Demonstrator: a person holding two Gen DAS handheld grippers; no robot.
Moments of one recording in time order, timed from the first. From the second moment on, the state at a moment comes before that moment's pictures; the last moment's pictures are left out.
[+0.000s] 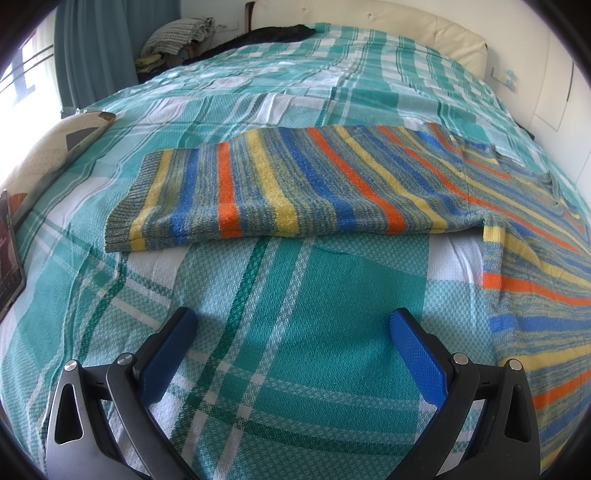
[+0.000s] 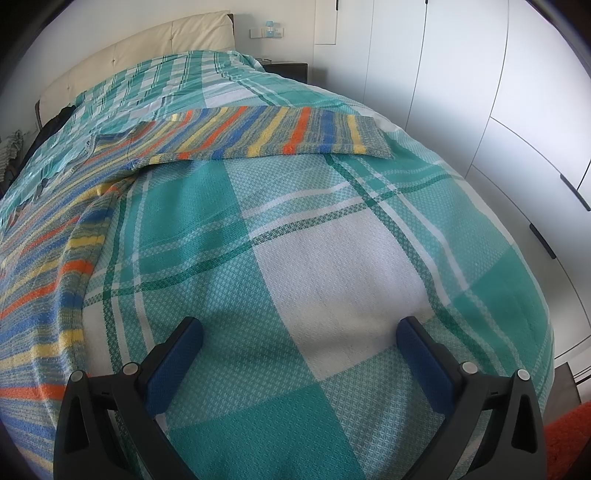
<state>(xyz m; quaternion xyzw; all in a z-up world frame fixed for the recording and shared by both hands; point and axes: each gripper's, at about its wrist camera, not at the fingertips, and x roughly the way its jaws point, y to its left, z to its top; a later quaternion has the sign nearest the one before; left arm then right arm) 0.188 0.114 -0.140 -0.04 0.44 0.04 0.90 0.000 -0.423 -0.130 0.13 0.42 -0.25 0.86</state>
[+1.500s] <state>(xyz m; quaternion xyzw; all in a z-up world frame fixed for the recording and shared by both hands) 0.110 0.111 -0.065 -0.13 0.41 -0.02 0.90 0.029 -0.587 -0.043 0.34 0.32 -0.14 0.88</state>
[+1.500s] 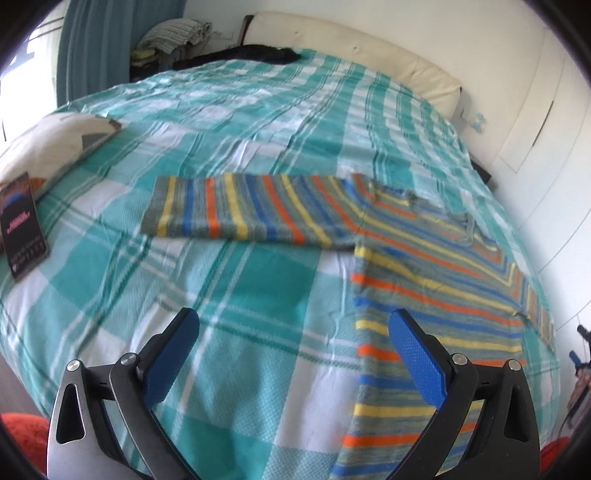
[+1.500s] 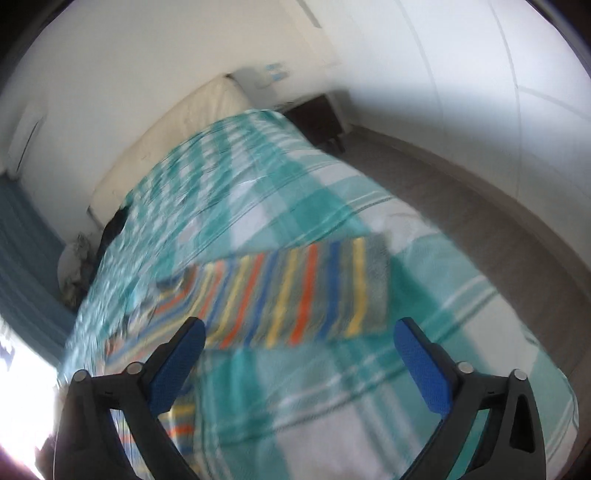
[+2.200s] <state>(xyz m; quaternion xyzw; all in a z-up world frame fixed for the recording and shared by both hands) 0.109 0.116 -0.111 -0.10 0.44 0.01 0.89 0.140 -0.591 -0.041 0.27 0.43 -0.12 0.85</state>
